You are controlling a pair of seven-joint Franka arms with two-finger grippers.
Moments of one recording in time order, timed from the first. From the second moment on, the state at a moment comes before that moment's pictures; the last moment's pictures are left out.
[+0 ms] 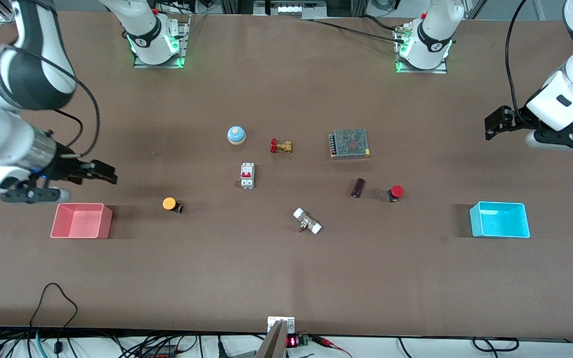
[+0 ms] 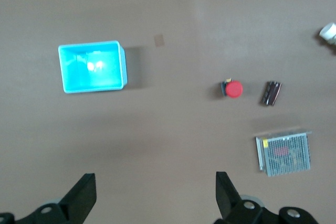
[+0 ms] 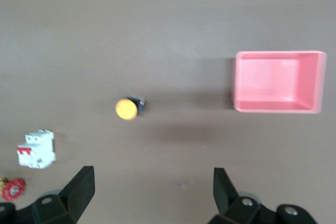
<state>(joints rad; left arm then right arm) 0.04 -0.03 -0.09 -1.77 0.03 1.72 0.03 0.07 0.21 -0.01 -1.62 0.07 1.84 0.04</state>
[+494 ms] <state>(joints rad) 0.03 -0.03 -0.09 -1.77 0.03 1.71 0.03 0.07 0.11 -0.05 -1.62 0.00 1.72 0.04</state>
